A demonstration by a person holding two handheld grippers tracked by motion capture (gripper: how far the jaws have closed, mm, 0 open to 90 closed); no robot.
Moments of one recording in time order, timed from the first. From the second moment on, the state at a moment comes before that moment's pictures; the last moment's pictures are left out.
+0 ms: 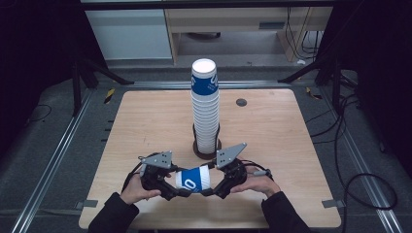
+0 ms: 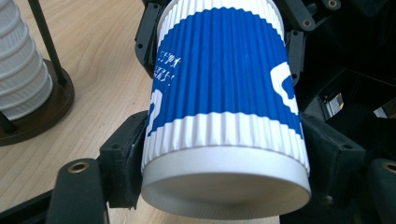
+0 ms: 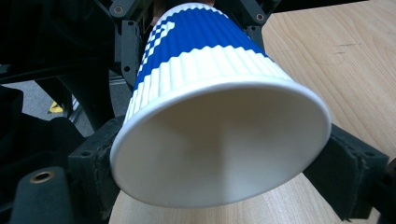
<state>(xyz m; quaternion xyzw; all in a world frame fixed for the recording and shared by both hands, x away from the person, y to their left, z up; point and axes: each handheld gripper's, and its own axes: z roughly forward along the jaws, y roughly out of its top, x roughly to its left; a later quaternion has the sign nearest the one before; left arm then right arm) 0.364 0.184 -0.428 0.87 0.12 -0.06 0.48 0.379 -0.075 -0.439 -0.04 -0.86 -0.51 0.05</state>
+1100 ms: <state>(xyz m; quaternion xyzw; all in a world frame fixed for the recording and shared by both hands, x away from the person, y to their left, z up) 0.359 0.163 -0.447 0.94 0.11 -0.02 0.33 0.377 -0.058 -0.455 -0.03 -0.91 -0.42 0.03</state>
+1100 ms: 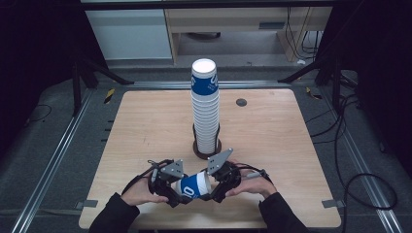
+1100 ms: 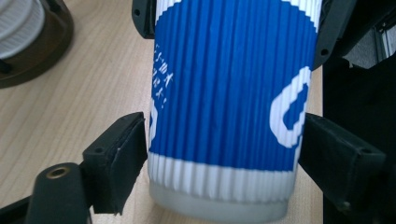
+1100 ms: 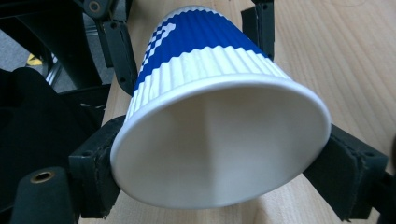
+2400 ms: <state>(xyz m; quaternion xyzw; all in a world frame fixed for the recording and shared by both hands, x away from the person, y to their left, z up) 0.368 0.195 -0.428 0.87 0.15 0.01 0.46 0.389 -0.085 -0.428 -0.10 -0.84 -0.54 0.01</state>
